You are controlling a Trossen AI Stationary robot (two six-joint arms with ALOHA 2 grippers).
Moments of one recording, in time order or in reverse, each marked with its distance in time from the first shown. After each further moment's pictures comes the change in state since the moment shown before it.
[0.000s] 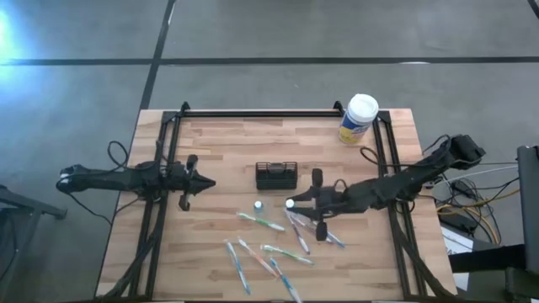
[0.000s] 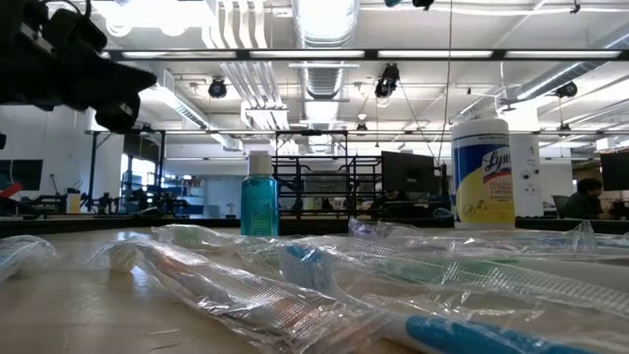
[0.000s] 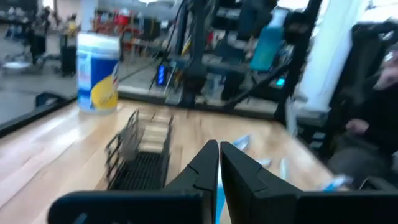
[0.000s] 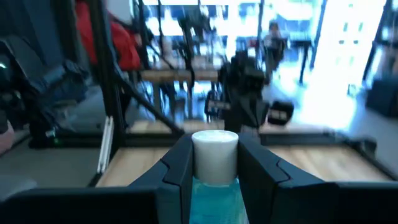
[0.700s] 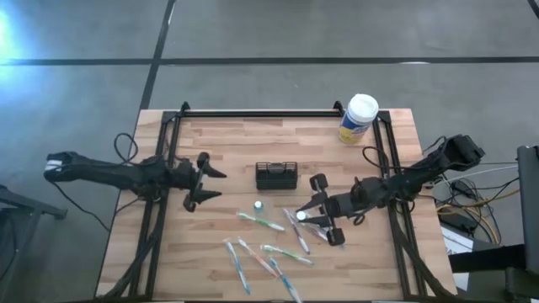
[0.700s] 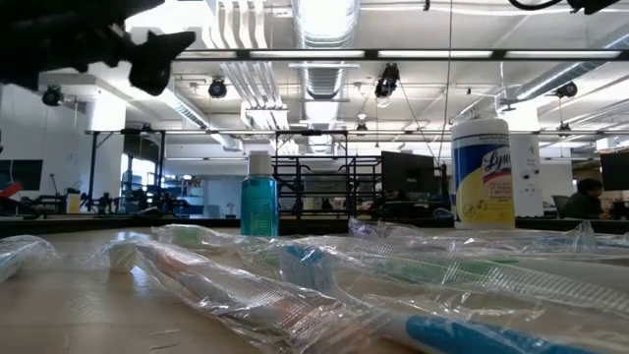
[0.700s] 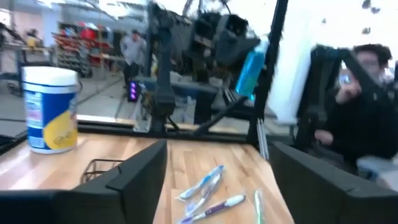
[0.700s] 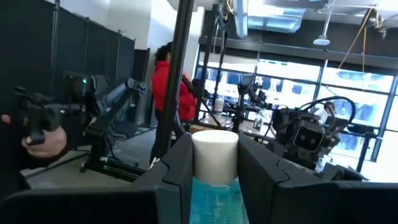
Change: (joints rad) left arm -0.002 0.493 0.185 0.388 0.124 0.022; right arm -0.022 0.009 -0.140 0.404 -0.306 -0.201
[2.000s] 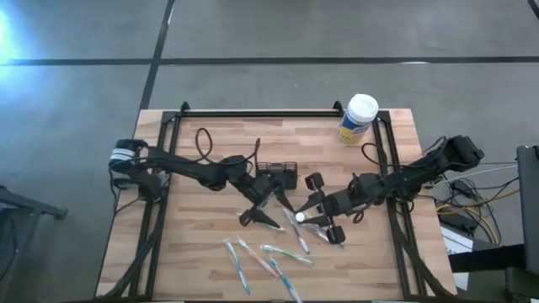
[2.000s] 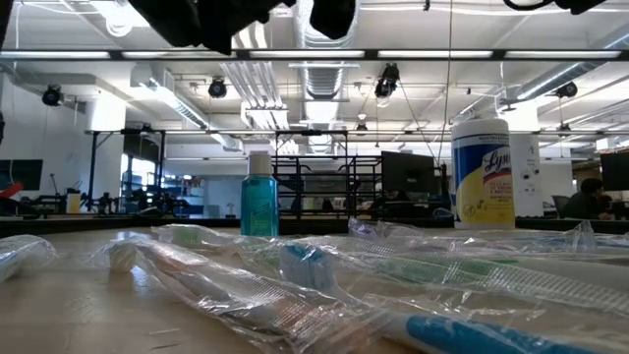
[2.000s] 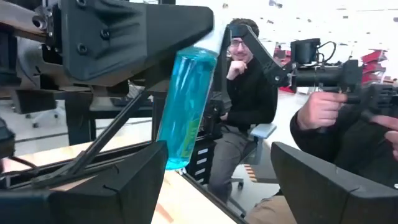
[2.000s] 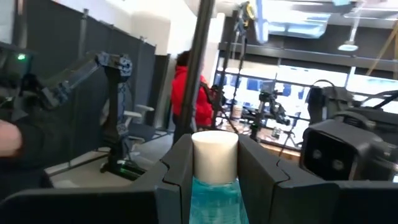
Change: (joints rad) left arm -0.004 0.983 0.802 0.241 0.546 0.001; right arm -0.075 0.020 0.032 -0.006 -0.140 0.027
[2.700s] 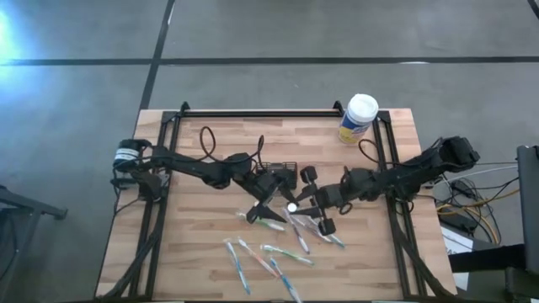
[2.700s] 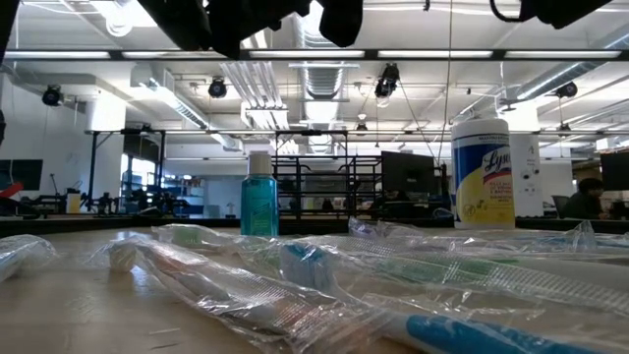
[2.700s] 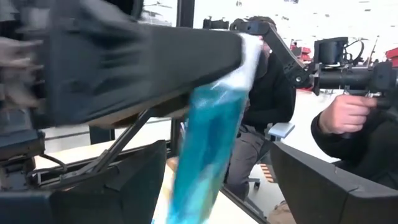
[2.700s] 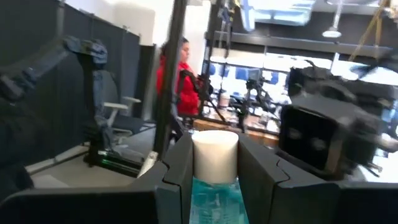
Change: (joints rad) left arm 0.019 0.024 0.028 -0.020 -0.036 0.040; right arm -0.075 0.046 0.001 0.016 -0.022 0.028
